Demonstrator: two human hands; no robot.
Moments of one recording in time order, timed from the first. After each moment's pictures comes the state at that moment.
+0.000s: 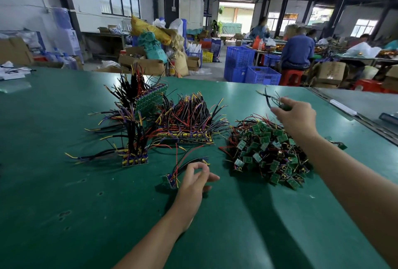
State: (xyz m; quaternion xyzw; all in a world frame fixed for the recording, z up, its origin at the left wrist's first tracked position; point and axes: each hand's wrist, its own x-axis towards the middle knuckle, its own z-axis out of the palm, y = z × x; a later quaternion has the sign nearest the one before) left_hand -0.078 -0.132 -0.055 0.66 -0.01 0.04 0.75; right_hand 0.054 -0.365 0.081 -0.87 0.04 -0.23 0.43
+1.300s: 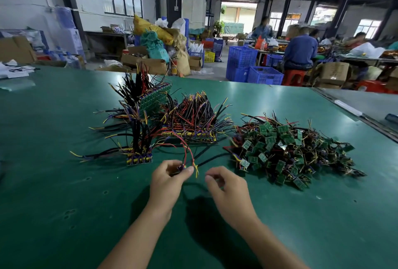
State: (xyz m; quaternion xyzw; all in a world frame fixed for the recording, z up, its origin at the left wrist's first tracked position) left_hand -0.078 -0.083 -0.043 0.66 0.16 0.17 0.71; right_hand -0.080 -0.232 -0.039 -0.85 -0.15 -0.13 0.48
